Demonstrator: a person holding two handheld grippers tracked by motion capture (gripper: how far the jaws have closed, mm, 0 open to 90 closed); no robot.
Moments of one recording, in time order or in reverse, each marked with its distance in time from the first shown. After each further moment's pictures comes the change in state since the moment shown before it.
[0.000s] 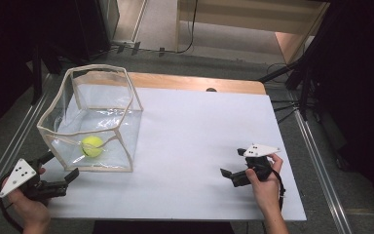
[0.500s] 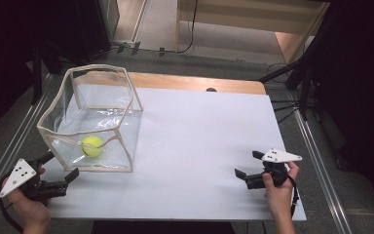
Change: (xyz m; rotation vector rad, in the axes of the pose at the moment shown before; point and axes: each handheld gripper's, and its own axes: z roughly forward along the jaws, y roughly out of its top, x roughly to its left) left arm 0.000 0.000 0.000 -0.004 -0.002 -0.002; right arm -0.018 -0.027 -0.030 -0.090 -0.064 0.061
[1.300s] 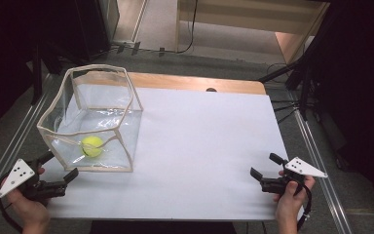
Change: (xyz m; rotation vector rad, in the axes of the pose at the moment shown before) left arm 0.002 0.000 -0.001 -0.008 -0.005 -0.007; right arm -0.017 -0.034 -0.031 -0.233 -0.088 0.104
